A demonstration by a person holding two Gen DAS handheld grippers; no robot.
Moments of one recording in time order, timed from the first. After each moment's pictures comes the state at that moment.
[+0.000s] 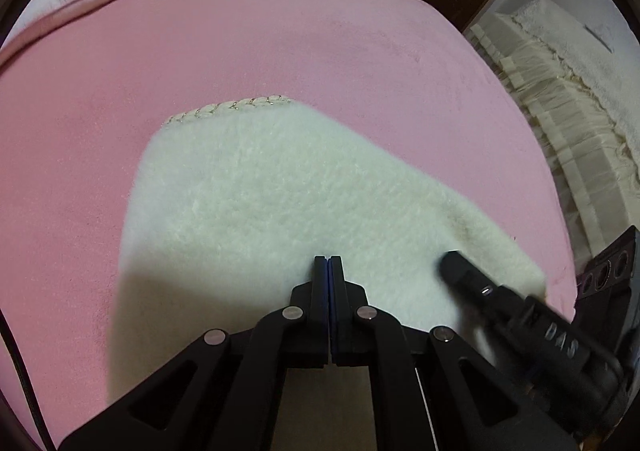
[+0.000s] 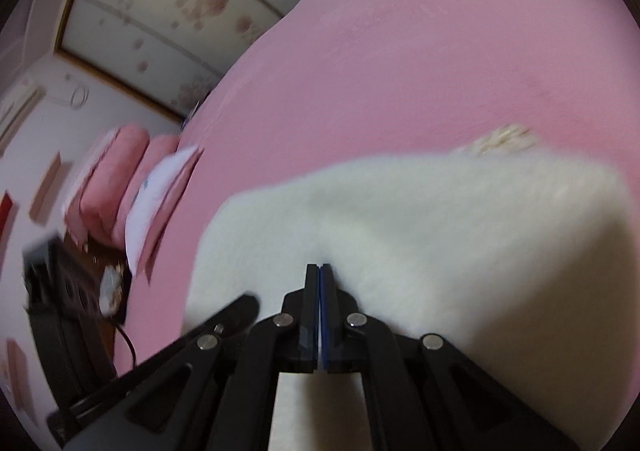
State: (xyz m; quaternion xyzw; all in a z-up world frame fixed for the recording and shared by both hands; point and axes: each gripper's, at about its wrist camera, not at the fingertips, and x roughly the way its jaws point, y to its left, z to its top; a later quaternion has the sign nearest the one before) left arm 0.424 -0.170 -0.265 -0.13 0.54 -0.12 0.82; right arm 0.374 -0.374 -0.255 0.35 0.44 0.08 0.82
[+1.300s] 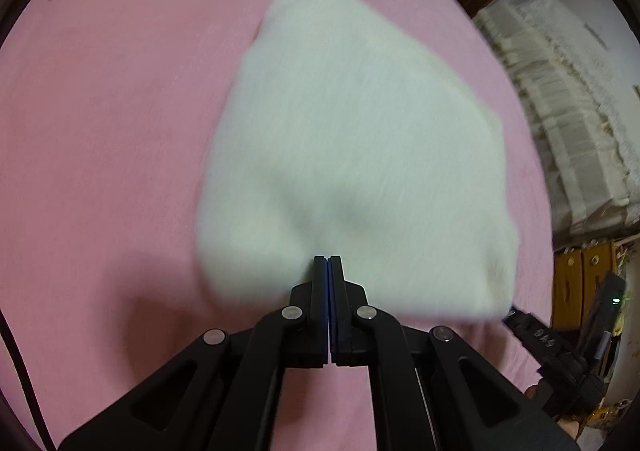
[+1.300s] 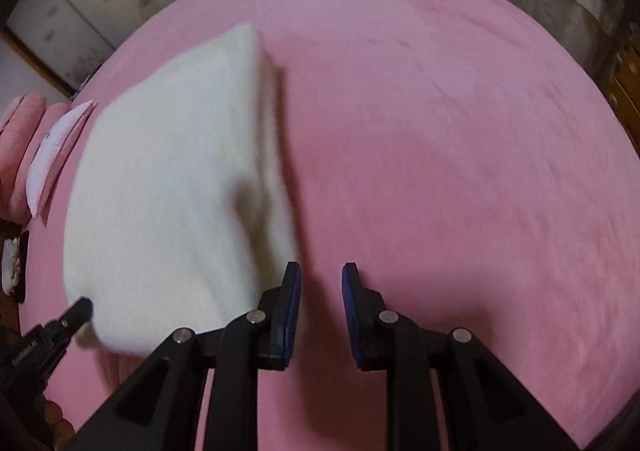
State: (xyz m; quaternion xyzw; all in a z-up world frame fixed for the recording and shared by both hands) left arm 0.230 -0.129 -0.240 -0.15 0.60 -0.11 0.78; right arm 0.144 -0.394 -0.219 0.23 0.54 -0.12 0.80
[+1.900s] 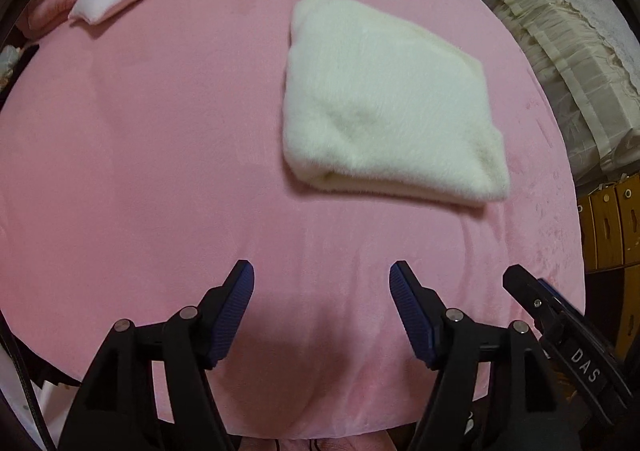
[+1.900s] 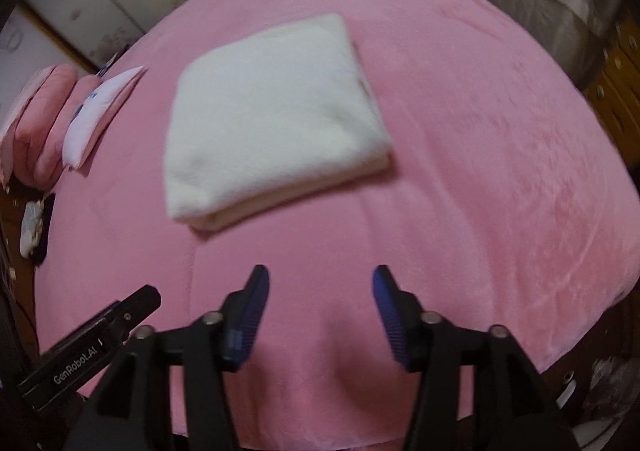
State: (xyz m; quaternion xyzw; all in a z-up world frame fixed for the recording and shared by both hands) left arm 0.144 -0.117 -0.147 -0.02 0.62 -0.07 0.79; right arm 0.055 -0.284 -0.120 0.20 0.56 -0.08 0.80
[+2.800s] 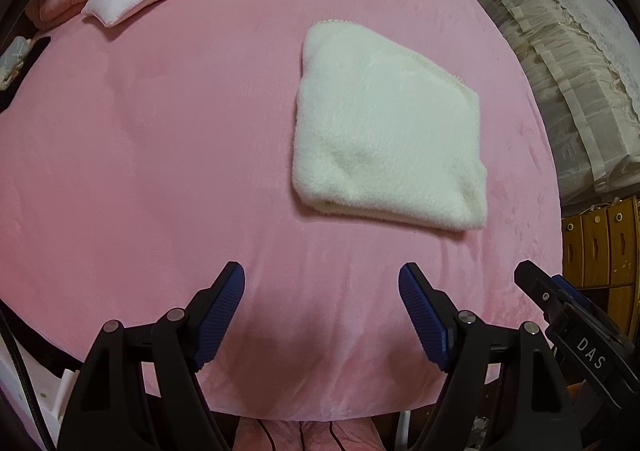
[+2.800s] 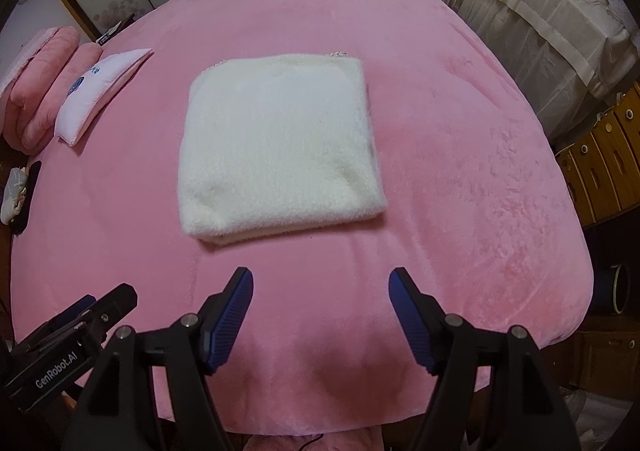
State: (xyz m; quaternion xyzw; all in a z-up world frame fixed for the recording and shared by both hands) left arm 0.164 -0.114 -0.095 -0.05 0.62 -0.05 0.78; right arm 0.093 -0.276 -0.053 0.13 0.59 -0.09 0.79
